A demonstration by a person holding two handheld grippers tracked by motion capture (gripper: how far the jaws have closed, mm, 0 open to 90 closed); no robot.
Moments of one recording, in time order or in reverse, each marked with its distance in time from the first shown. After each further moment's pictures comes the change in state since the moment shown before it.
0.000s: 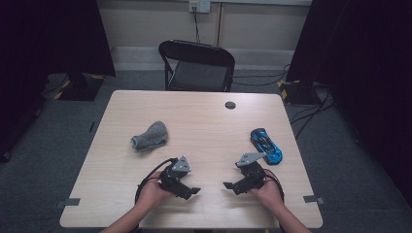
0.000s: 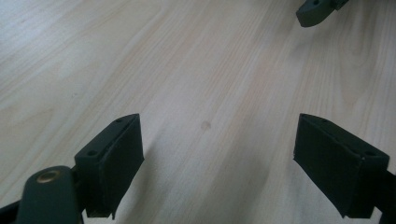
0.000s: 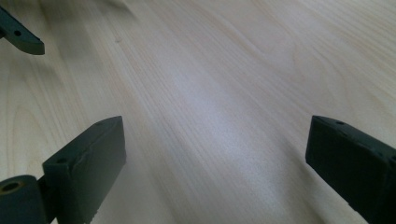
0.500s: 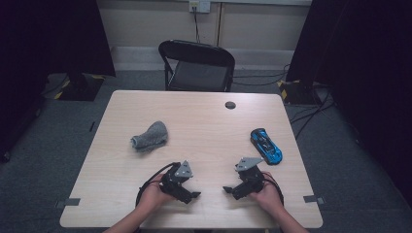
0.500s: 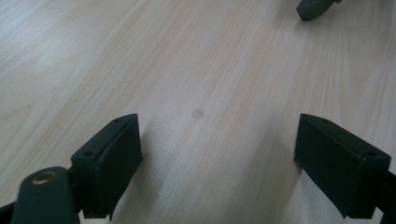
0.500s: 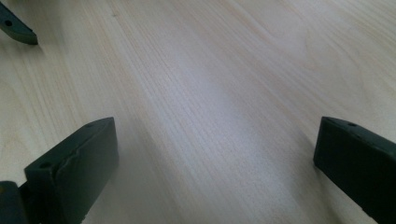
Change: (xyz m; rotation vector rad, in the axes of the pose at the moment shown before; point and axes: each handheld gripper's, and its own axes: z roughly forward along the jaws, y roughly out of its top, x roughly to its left) left arm -0.006 -0.007 0.008 0.022 0.012 0.067; right arm 0.006 -0.011 0.008 0.012 -0.027 -0.064
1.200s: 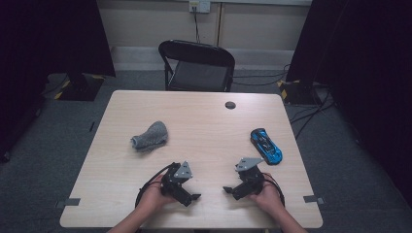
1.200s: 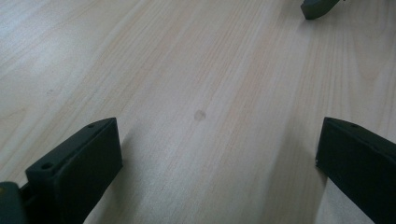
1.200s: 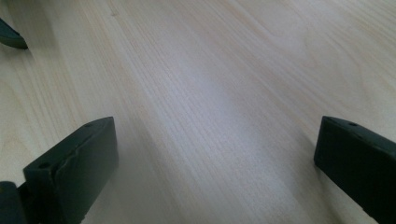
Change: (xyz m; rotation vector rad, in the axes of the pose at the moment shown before) left arm 0.002 -0.005 0.005 -0.030 -0.001 0.006; right arm 0.001 0.000 0.000 0.003 -0.003 0.005
